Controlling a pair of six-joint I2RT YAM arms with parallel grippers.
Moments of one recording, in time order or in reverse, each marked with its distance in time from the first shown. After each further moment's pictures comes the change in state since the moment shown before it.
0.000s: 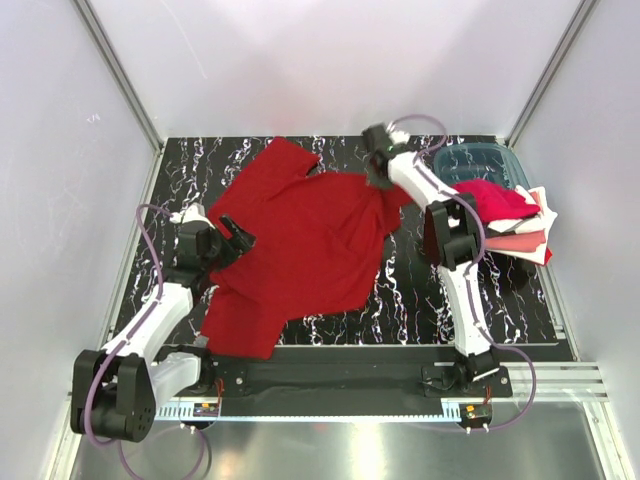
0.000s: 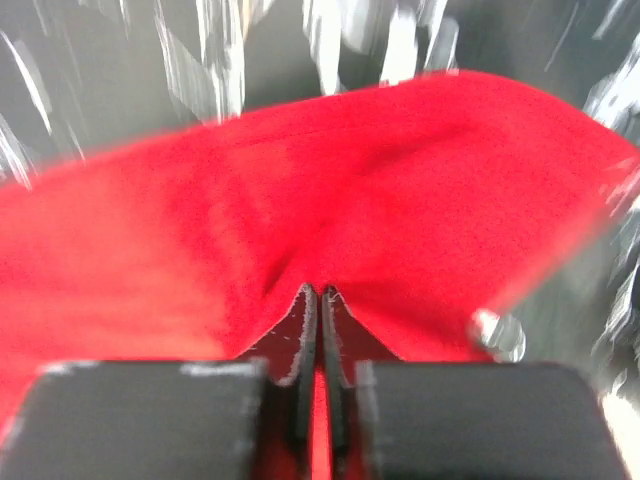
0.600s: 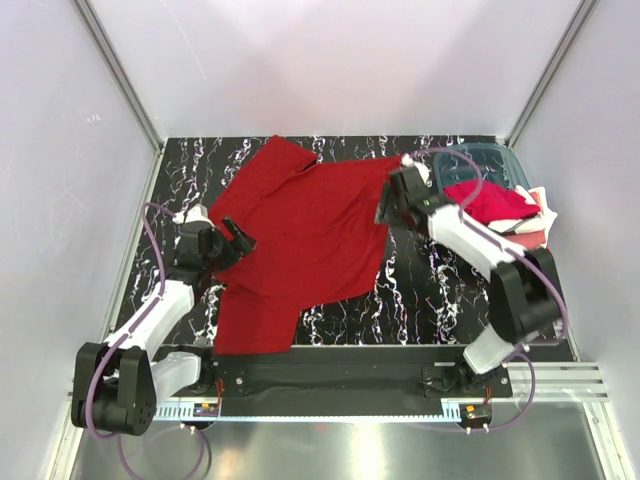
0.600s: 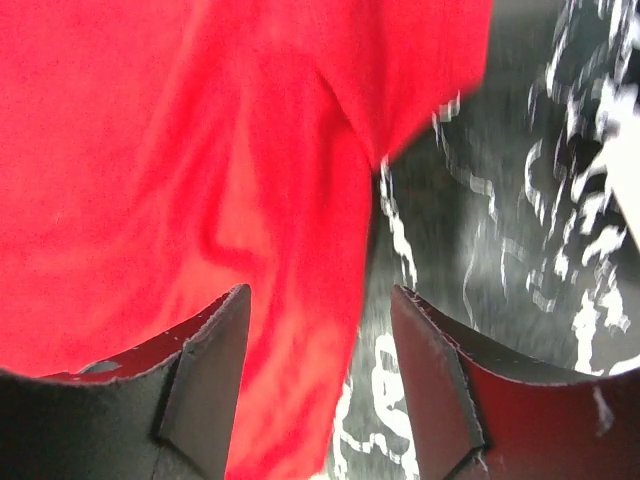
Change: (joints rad) left arm 0.000 0.028 0.000 -0.003 0.000 0.025; right arm 0.038 -0.660 -0.736 0.264 -0.119 -0.113
